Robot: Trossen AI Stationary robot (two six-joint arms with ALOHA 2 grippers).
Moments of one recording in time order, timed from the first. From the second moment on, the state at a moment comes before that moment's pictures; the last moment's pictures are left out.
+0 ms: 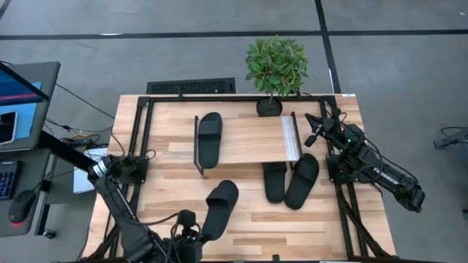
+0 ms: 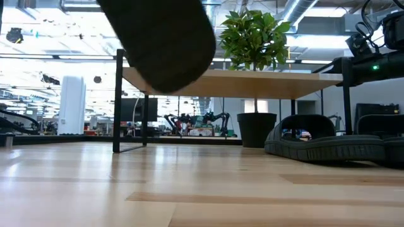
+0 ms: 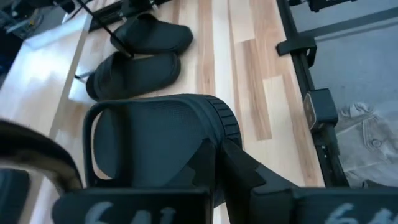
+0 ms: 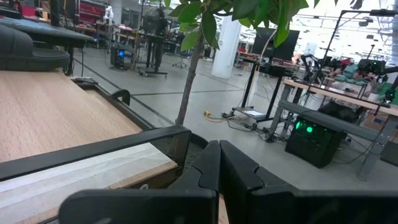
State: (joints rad) left arm -0.93 1.95 1.85 -1.07 -0.83 -0.62; right arm -0.67 0.02 0.00 0.03 0.08 -0.24
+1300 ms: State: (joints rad) left arm -0.80 1.95 2.12 -1.25 -0.87 -0.23; right arm -0.67 0.02 0.00 0.03 0.08 -0.24
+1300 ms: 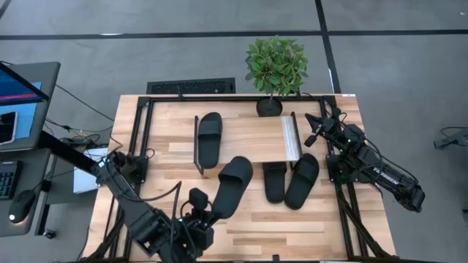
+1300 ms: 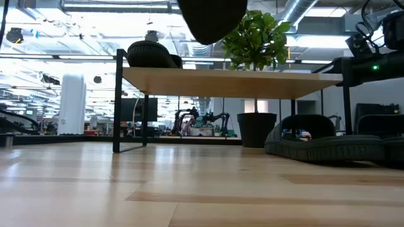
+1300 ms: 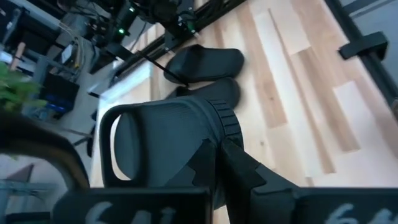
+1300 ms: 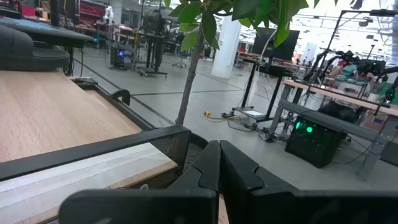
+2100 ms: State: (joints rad) left arm -0.55 1.95 2.29 -1.38 -0.80 -0.01; right arm -0.67 0.02 0.00 0.03 0.08 -0.24
